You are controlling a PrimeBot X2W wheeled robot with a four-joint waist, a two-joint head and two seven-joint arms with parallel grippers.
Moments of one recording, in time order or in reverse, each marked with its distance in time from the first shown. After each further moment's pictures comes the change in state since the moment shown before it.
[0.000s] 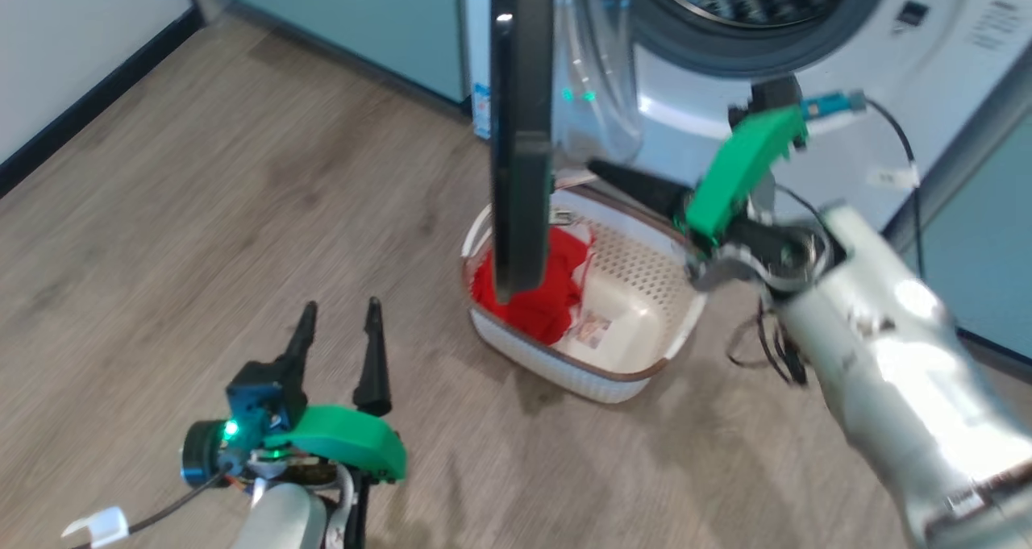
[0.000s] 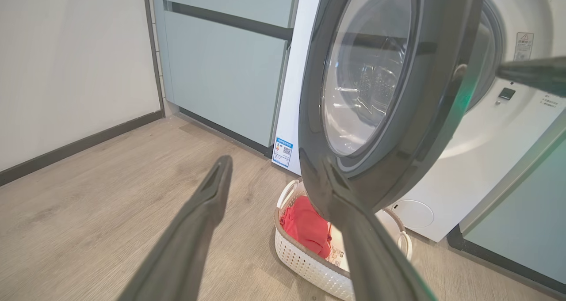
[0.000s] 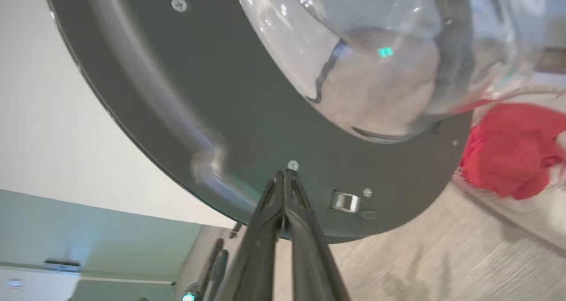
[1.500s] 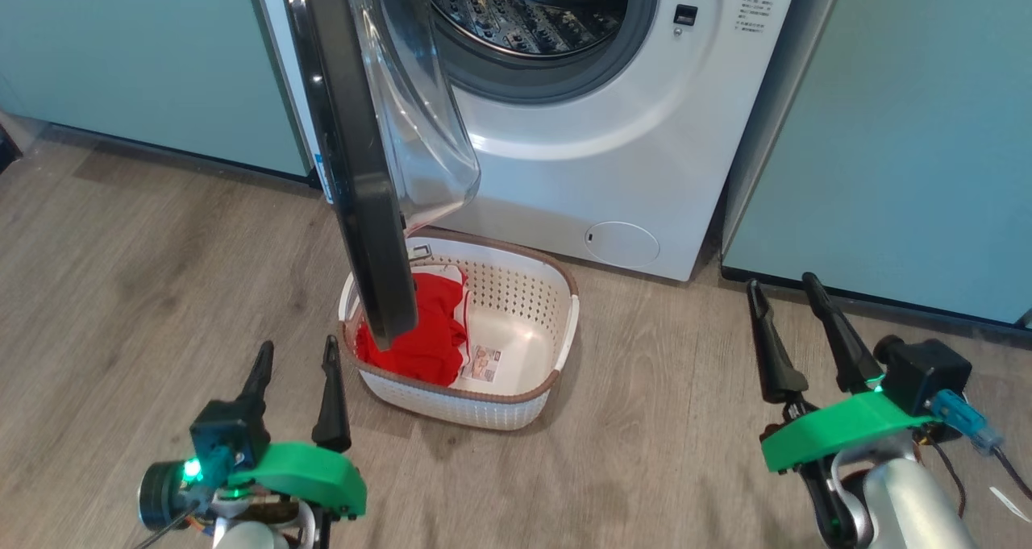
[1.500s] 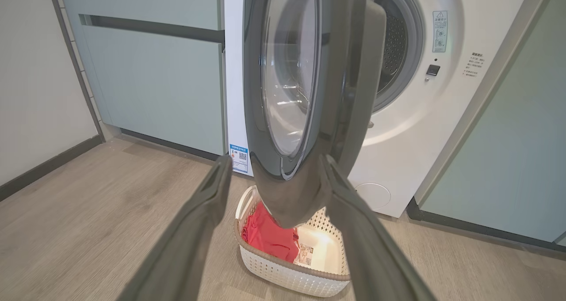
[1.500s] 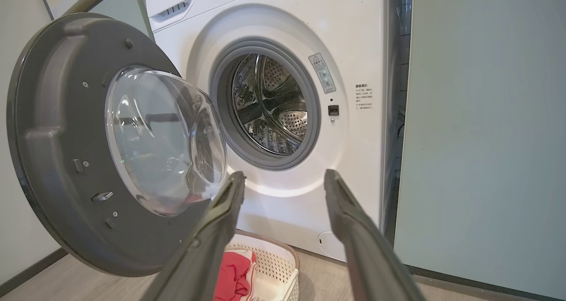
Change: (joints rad) left arm 0.087 0.000 0.130 -0.001 0.087 -0.061 0.000; right arm 0.763 0.066 -0.481 -0.587 -1.211 0.001 -0.731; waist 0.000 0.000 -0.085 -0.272
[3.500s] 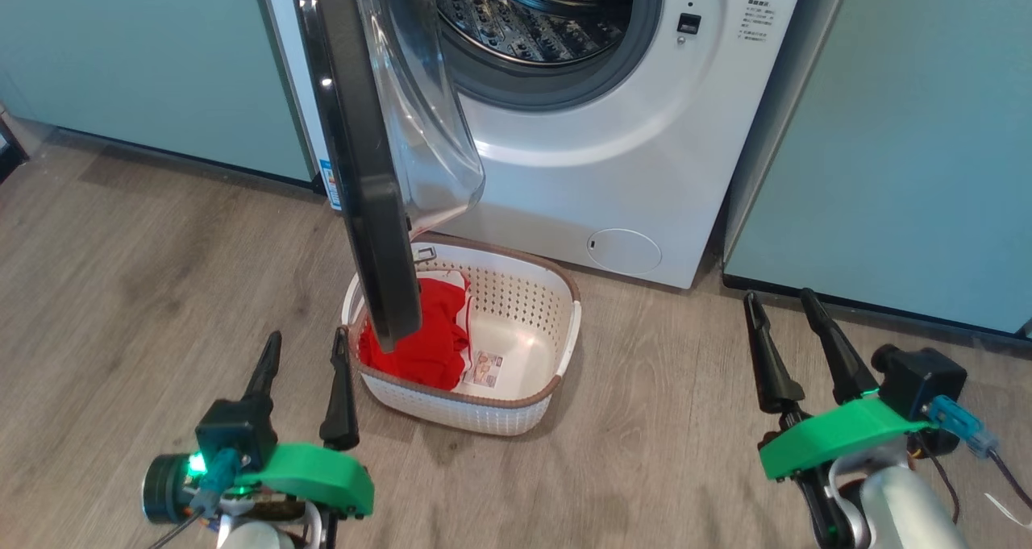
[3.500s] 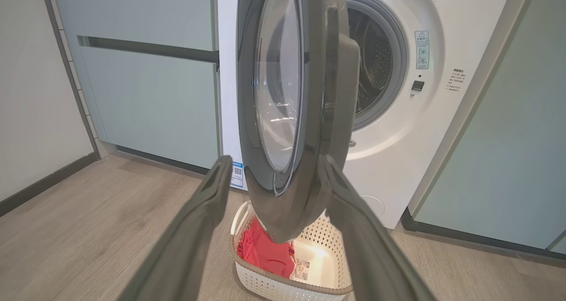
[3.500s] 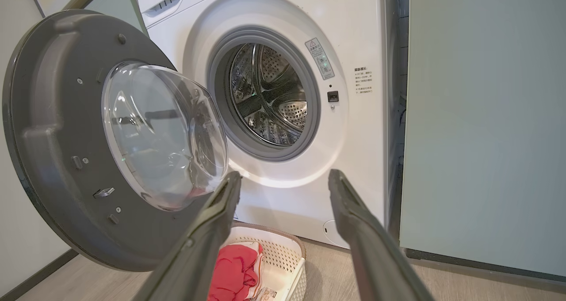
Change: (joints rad) left arm 0.014 0.000 -0.021 -0.062 0.017 0.002 0.000; right arm 0.000 0.001 0.004 0.053 0.046 0.000 0.000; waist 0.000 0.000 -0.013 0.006
